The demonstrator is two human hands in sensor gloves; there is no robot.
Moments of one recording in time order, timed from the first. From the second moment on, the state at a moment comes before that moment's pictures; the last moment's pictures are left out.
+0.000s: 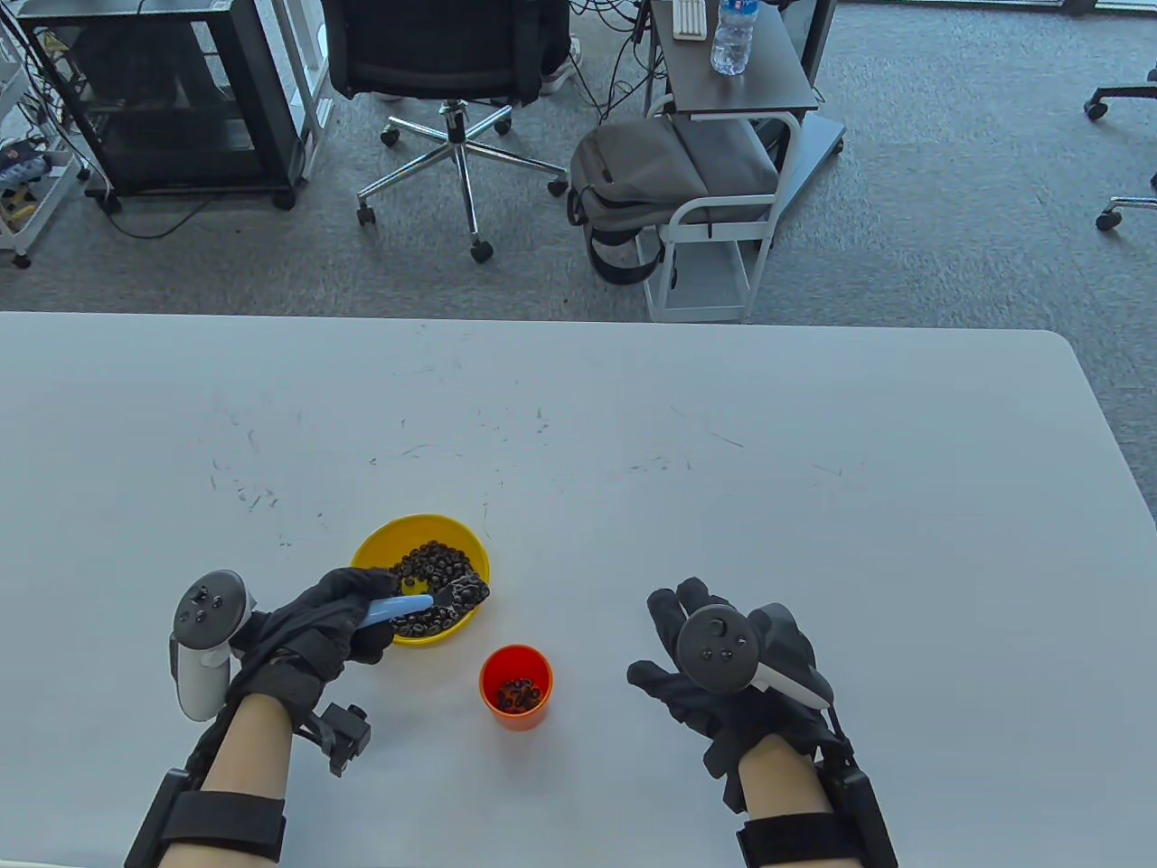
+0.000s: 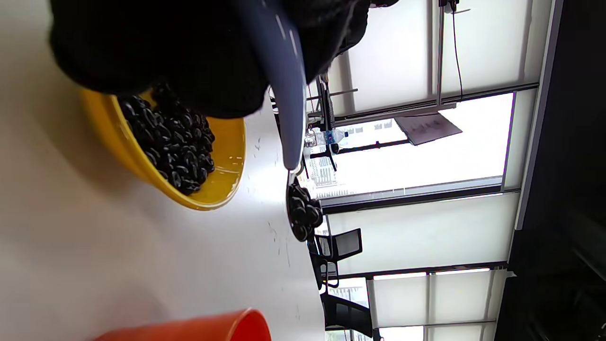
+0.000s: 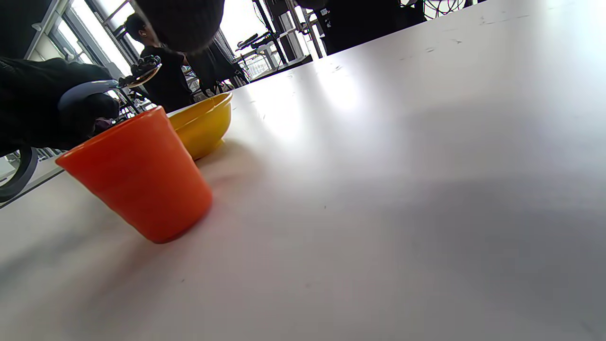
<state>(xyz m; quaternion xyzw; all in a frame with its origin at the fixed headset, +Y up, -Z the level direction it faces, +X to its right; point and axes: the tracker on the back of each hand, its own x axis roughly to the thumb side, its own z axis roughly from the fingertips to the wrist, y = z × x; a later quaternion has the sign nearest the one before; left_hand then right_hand) -0.298 -0.728 -0.278 -0.12 -0.06 0.64 0.76 0.112 -0.706 -0.256 0.21 0.15 0.95 0.18</state>
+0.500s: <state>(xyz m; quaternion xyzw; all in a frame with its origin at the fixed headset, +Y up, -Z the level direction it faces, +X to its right) -0.264 -0.716 -0.275 -0.19 -0.21 0.54 0.79 0.112 -0.707 -0.256 0.21 0.15 0.95 0.18</state>
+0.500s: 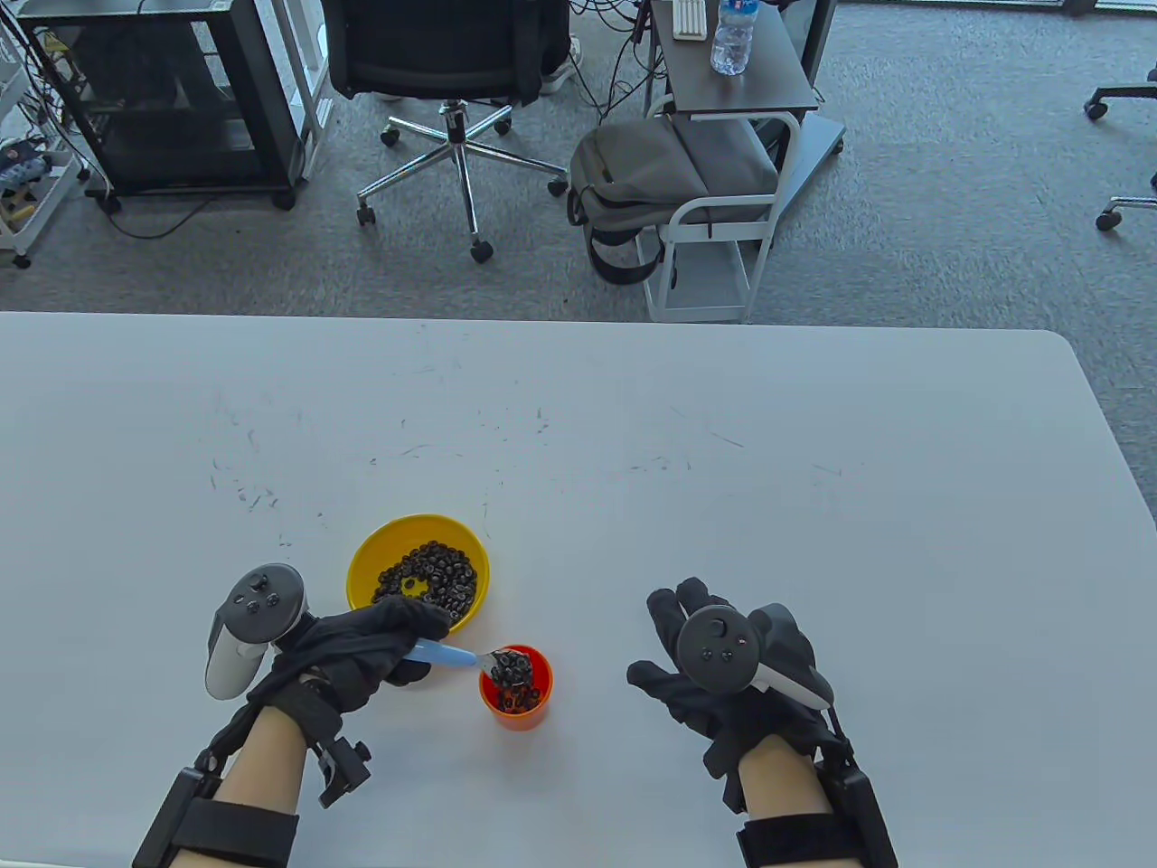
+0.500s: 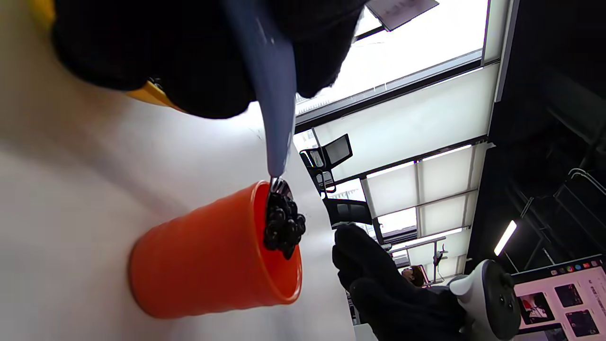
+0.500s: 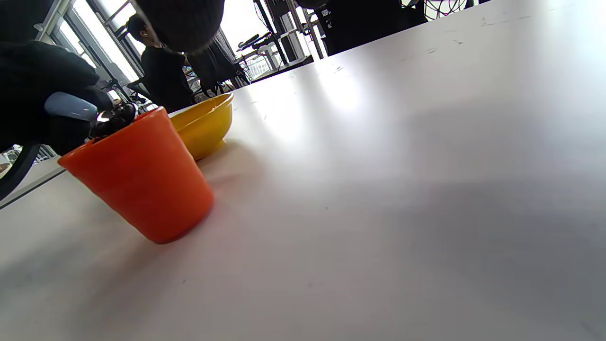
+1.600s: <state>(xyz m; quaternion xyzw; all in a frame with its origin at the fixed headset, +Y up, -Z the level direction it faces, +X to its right) -0.313 -0.722 -0.276 0.08 -0.05 0.26 0.96 0.111 -0.708 -0.256 0.21 0.15 0.95 0.18</state>
